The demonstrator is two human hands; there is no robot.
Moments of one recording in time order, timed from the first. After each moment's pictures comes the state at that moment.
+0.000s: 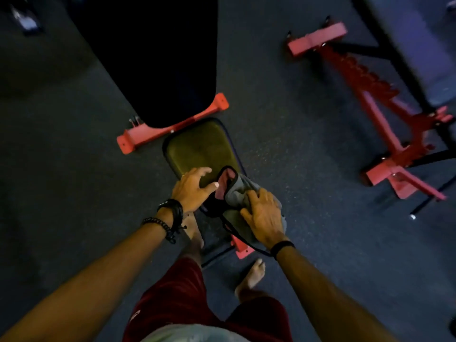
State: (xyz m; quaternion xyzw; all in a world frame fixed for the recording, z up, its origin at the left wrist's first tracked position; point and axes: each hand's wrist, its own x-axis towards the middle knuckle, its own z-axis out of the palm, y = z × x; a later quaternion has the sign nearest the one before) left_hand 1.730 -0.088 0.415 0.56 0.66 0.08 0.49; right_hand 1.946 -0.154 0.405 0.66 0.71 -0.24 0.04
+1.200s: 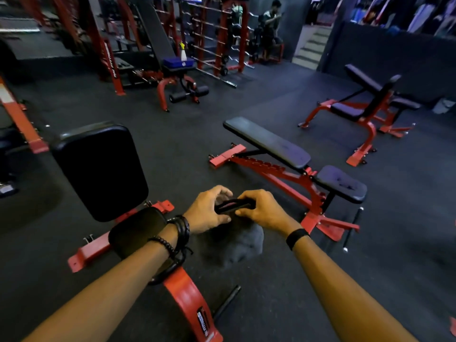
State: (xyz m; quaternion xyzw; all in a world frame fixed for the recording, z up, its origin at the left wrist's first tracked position) left_hand 1.965 -0.221 0.660 0.79 0.38 0.23 0.42; right_hand 2.158 -0.282 0.685 0.65 0.68 -0.25 -0.24
